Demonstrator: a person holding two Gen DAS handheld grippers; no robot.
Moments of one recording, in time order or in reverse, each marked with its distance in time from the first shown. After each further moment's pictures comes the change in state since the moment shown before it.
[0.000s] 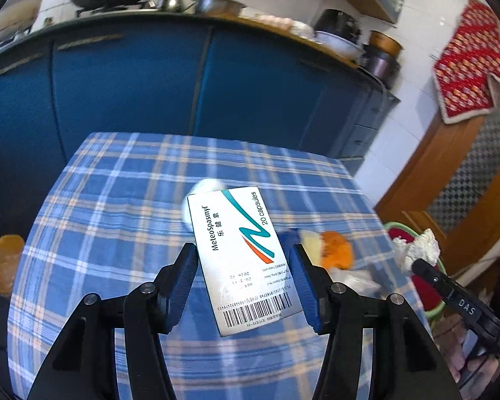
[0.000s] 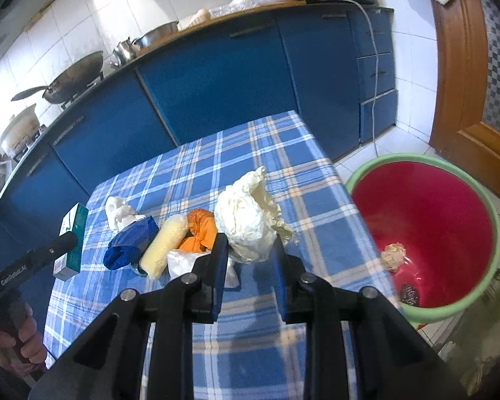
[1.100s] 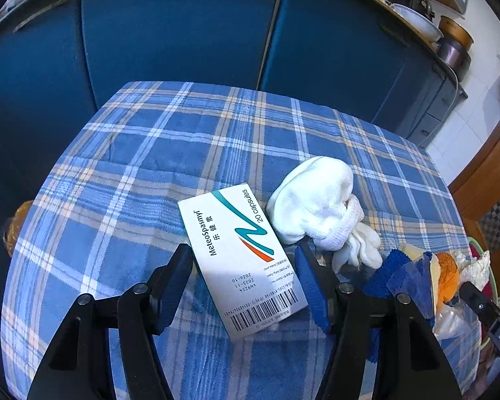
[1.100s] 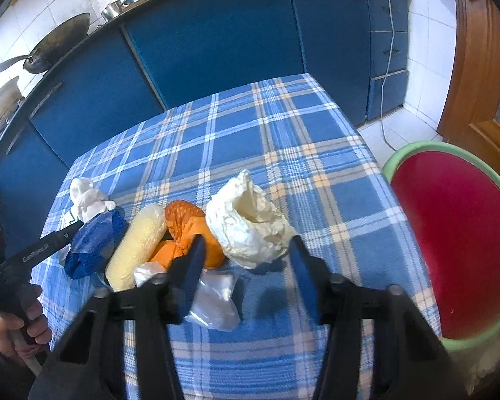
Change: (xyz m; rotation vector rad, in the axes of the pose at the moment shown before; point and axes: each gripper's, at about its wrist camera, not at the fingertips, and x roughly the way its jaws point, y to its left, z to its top) left arm 0.097 0.068 0.008 -0.129 0.143 0.226; right arm 0.085 0.013 0.010 -0.042 0.162 -0.030
